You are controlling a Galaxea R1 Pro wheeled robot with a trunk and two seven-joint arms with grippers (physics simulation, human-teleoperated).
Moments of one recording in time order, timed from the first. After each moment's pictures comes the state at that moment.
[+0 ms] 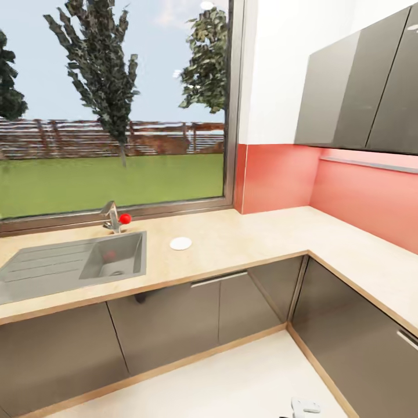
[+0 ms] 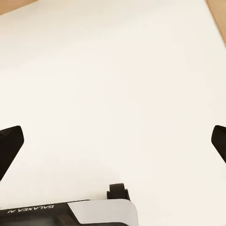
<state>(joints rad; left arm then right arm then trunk) -0.21 0.15 -0.29 -0.16 0.44 -0.26 0.14 -0.46 -0.01 -0.07 -0.06 0.00 0.00 -0.06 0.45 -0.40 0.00</state>
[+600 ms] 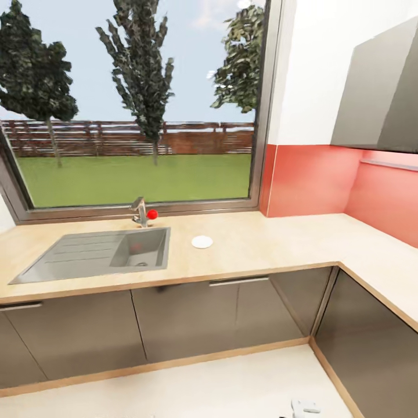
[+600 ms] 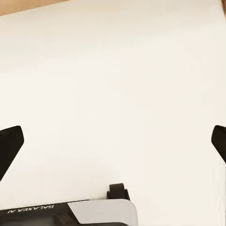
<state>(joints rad) -0.21 0.15 -0.29 -0.16 0.43 -0.26 0.14 -0.46 -0.01 -0.07 -0.06 0.00 0.00 -0.06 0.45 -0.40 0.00</state>
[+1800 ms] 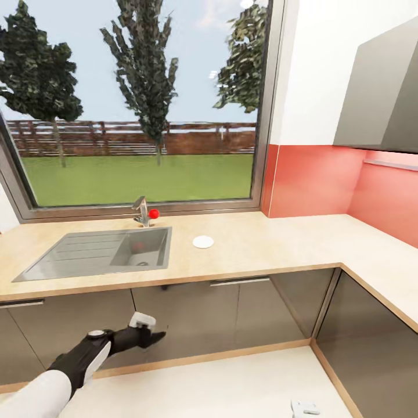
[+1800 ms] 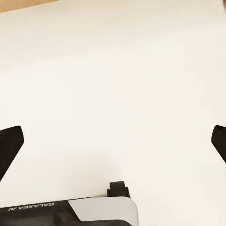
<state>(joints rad) -0.65 0.19 -0.30 -0.42 0.26 0.14 -0.62 -0.46 0.00 -0.07 -0.06 -0.01 0.00 -0.06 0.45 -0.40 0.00</state>
